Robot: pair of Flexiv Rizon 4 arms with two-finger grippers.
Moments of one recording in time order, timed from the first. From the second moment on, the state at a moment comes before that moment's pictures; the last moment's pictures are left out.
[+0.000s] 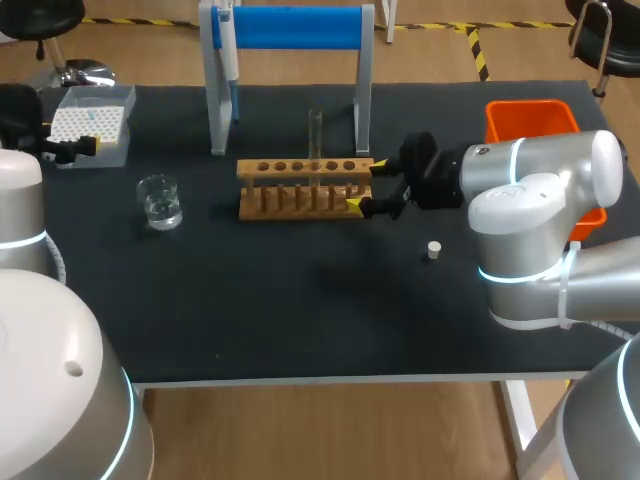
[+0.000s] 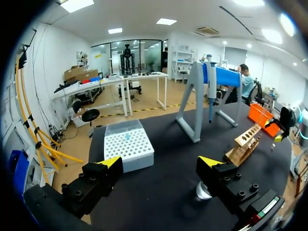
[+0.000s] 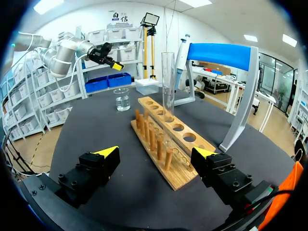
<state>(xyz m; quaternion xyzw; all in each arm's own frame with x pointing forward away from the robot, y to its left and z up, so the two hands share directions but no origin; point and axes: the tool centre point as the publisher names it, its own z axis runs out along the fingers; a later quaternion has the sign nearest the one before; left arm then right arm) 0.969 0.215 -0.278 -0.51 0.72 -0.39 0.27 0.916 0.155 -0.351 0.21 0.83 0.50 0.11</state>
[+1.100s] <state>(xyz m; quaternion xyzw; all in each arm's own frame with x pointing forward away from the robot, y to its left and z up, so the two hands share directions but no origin) 1.042 0.262 -0.305 -0.53 0.70 -0.36 0.30 0.916 0.155 -0.351 0.21 0.83 0.50 0.11</state>
